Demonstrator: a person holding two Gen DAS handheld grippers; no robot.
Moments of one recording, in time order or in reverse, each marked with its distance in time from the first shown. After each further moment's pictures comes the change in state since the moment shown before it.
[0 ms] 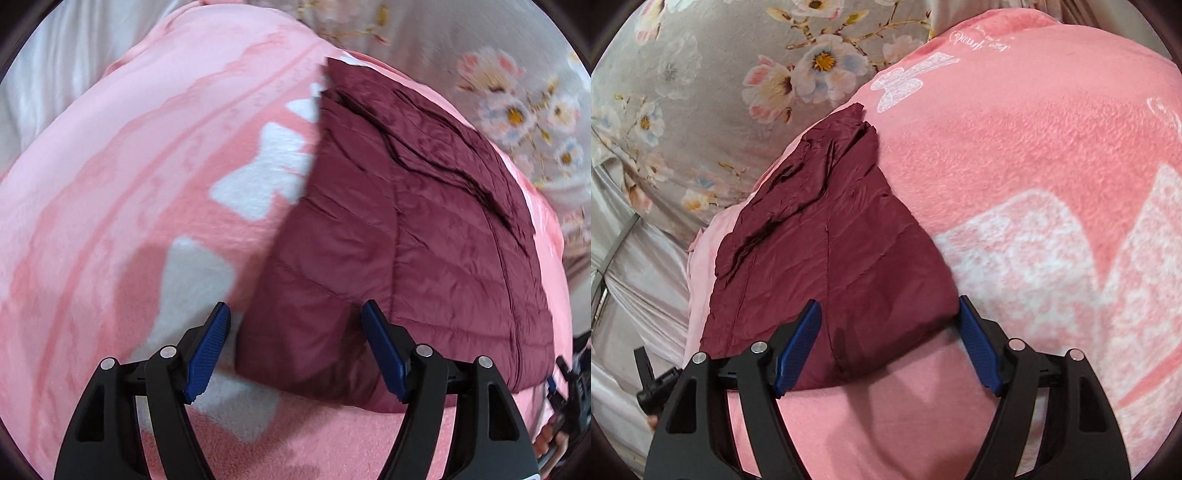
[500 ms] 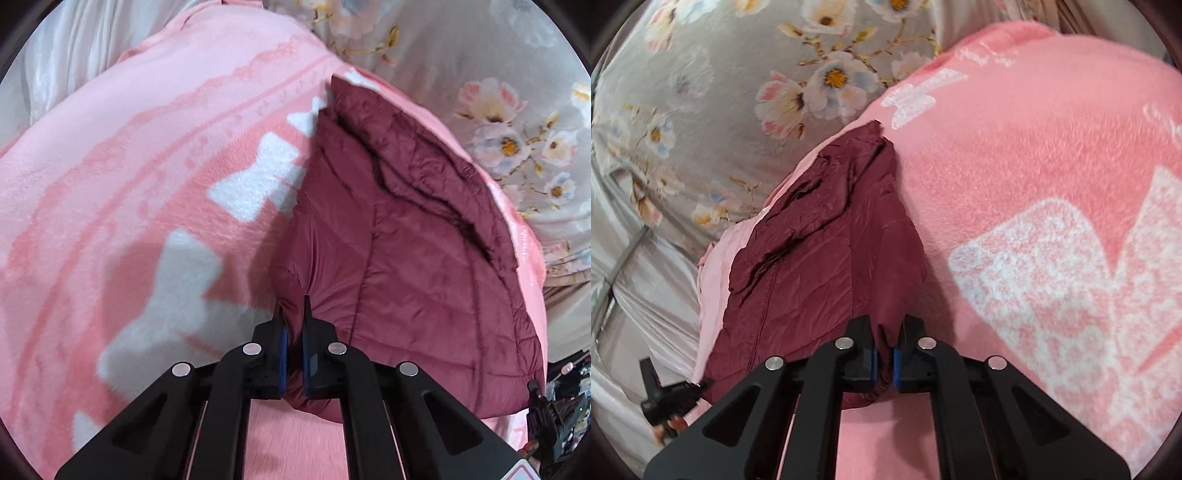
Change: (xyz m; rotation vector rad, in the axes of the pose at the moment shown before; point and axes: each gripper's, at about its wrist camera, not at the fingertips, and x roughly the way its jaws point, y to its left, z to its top) left arm -0.029 -0.005 -0.001 -0.075 -0.027 -0.079; right arm -0.039 0.039 -0.015 -0.062 -0.078 0.006
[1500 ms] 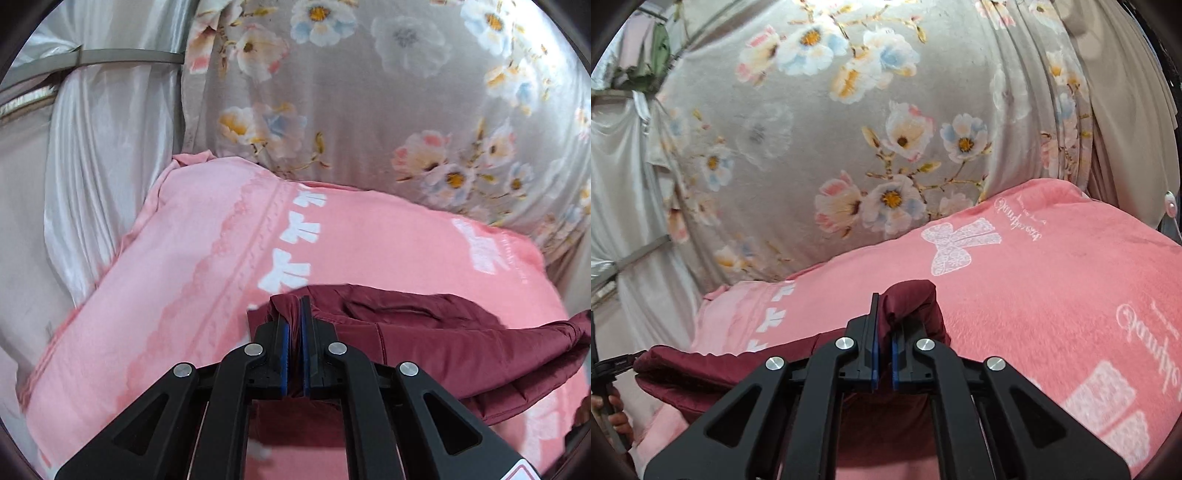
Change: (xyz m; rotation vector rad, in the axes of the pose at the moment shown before) left arm -0.117 -0.083 0.072 0.332 -0.344 0.116; right arm -0.069 0.097 0.099 -0.236 -0.348 -0.067
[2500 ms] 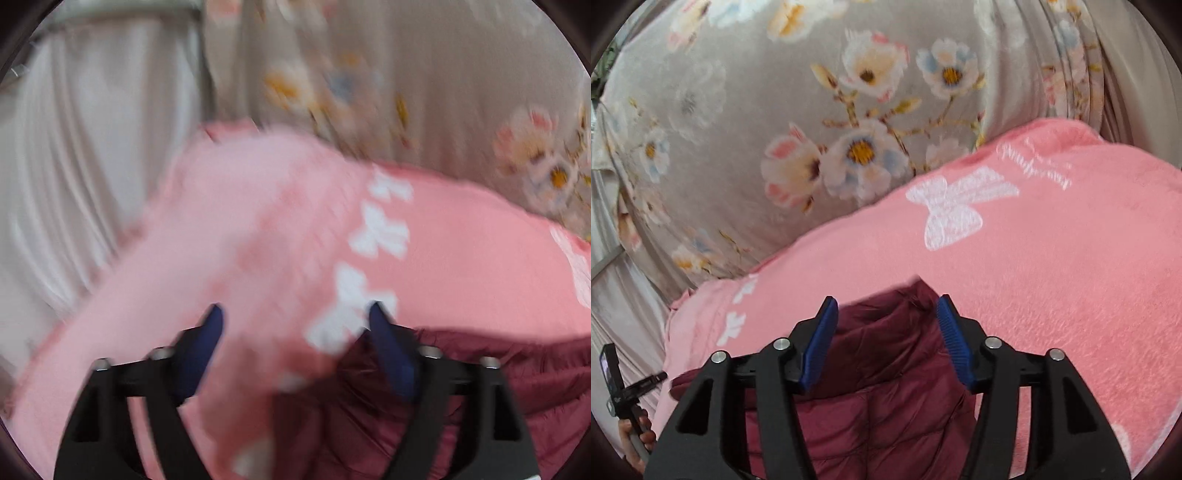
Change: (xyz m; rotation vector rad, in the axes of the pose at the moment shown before) left arm 0.163 0.028 0.031 -0.037 -0.031 0.263; right arm 0.138 -0.022 -0.016 0.098 0.076 -0.005
